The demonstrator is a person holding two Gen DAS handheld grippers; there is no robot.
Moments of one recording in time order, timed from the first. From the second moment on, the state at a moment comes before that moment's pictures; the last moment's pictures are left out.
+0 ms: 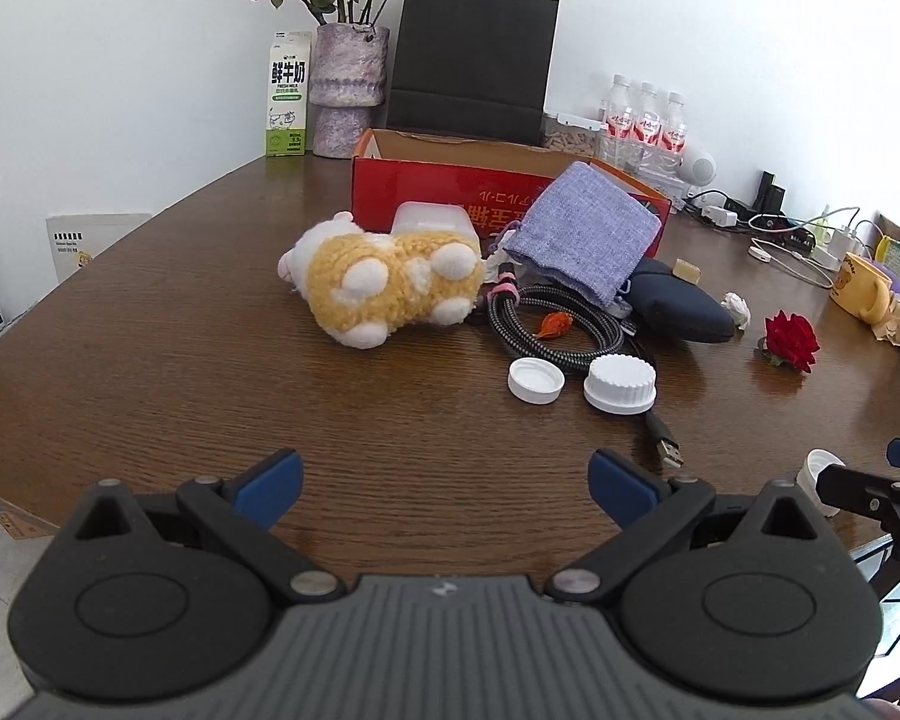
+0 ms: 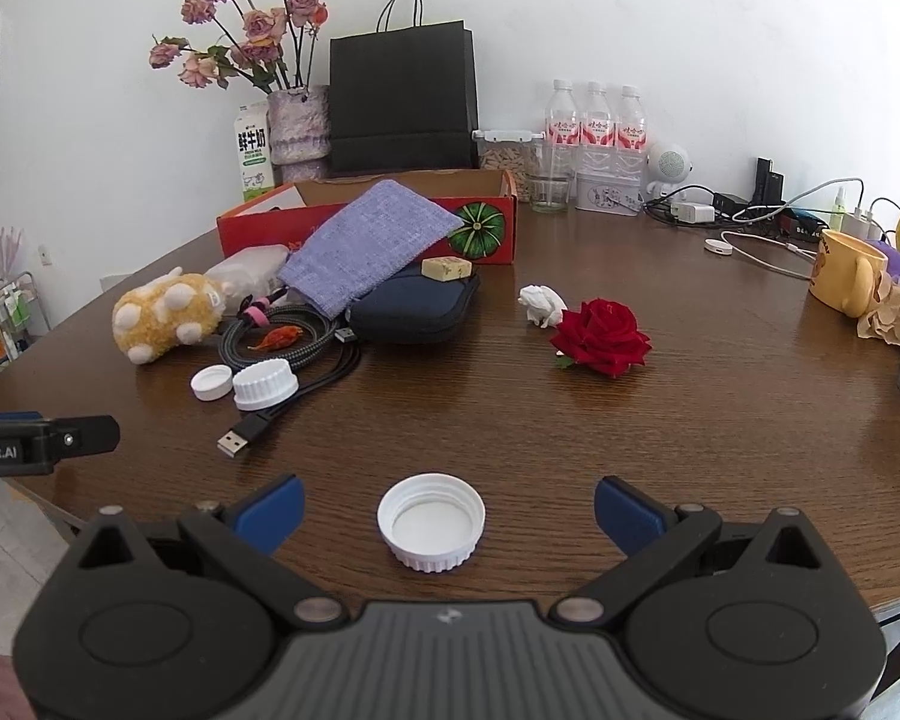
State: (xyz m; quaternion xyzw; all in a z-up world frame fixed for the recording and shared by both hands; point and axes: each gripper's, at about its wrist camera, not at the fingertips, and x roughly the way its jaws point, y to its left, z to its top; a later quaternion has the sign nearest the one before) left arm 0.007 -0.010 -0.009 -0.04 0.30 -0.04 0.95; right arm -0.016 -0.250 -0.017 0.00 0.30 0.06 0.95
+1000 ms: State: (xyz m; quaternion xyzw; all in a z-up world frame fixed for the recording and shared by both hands) left arm 0.067 -0.069 -0.001 -0.01 0.29 -0.10 0.95; right arm 0.030 -0.265 -0.018 0.01 0.28 0.12 0.95
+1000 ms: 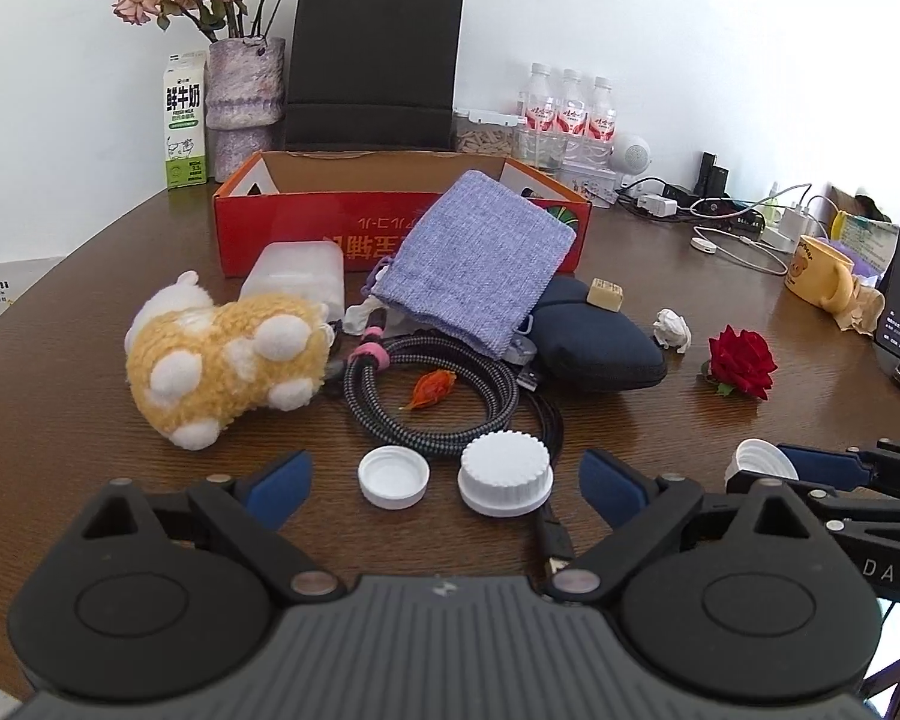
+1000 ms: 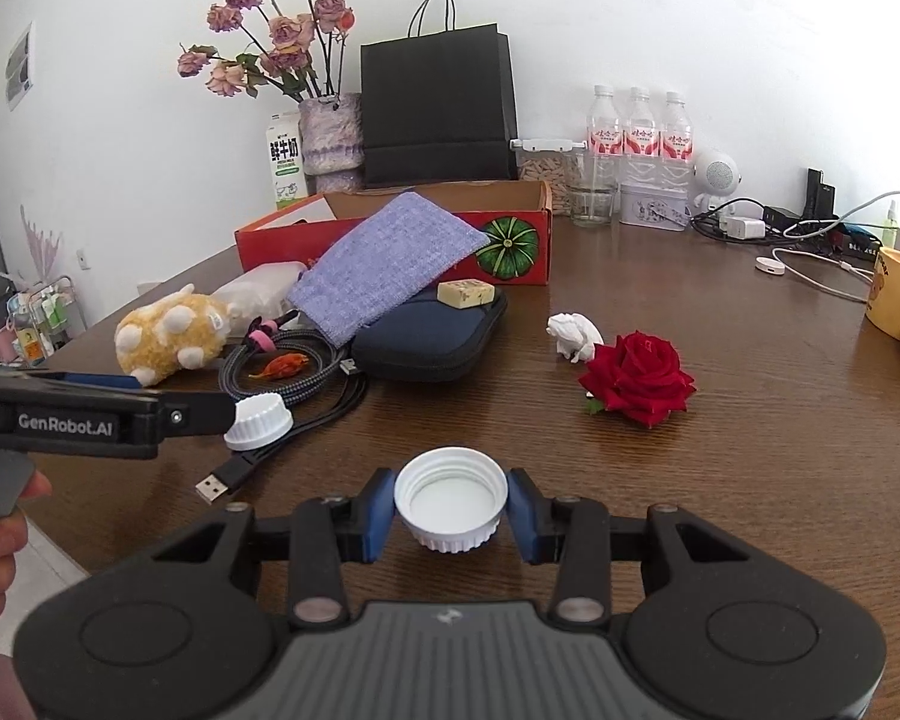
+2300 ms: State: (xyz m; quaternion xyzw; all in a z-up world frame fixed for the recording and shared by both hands) left arm 0.091 -0.072 0.026 -0.03 0.29 -0.10 0.95; right arm 0.084 -0.241 0.028 -0.02 0.25 0.18 0.95
